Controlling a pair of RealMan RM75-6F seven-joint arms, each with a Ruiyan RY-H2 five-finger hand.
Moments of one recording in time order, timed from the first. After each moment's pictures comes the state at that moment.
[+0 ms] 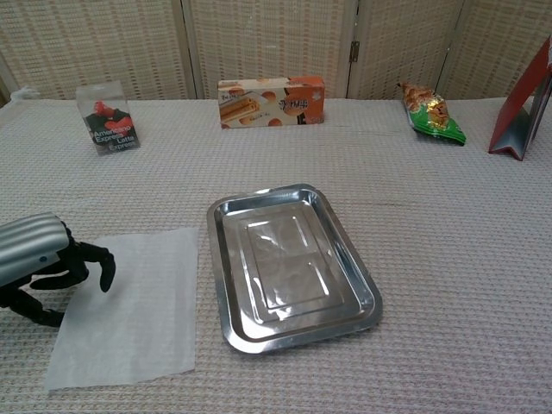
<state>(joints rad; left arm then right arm) -0.44 -1.93 0.25 -0.17 1.87 1.60 -0.70 0.04 -1.10 0.05 -1.63 -1.57 1.57 0.00</state>
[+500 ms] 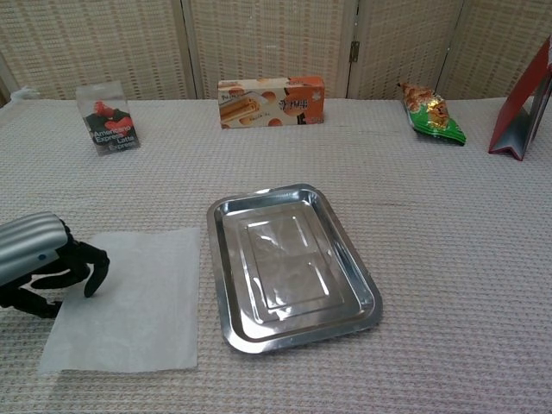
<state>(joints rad) -0.43 -1.95 0.25 -0.17 1.85 1.63 -0.71 0.03 -1.09 0.05 -1.63 -1.58 1.57 0.00</state>
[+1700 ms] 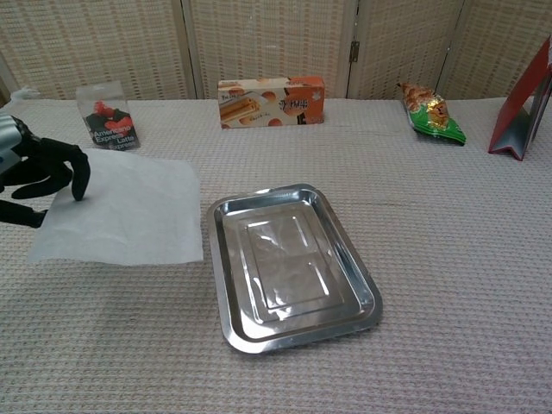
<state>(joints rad) -0.51 -1.91 0.13 -0.26 1.74 1.82 -0.64 0.02 -1.05 0.03 -1.67 -1.63 1.61 0.08</state>
